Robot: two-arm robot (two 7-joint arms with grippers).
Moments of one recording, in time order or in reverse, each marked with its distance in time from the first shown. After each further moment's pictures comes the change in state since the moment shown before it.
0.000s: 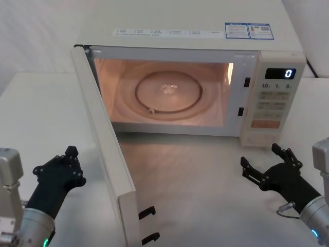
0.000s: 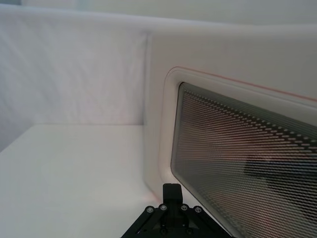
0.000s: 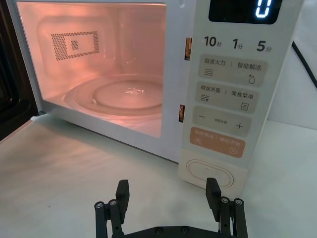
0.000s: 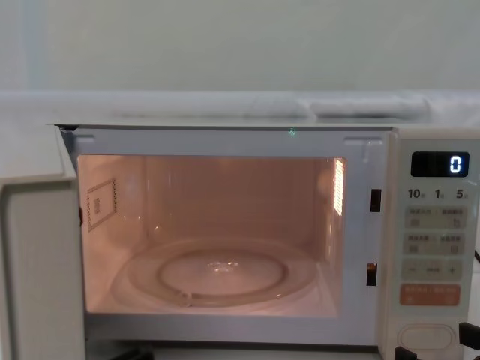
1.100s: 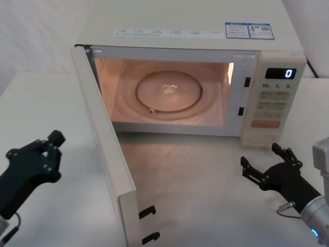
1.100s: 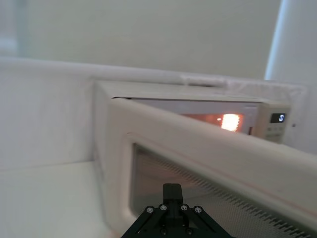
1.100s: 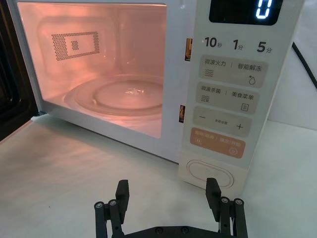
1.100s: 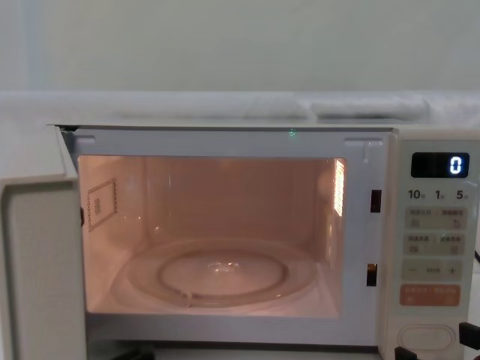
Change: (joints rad) left arm 0.131 0.210 -0.164 -0.185 -0.310 0.016 -0.289; right arm 0.000 0.000 0.000 0.000 0.000 0.000 0.000
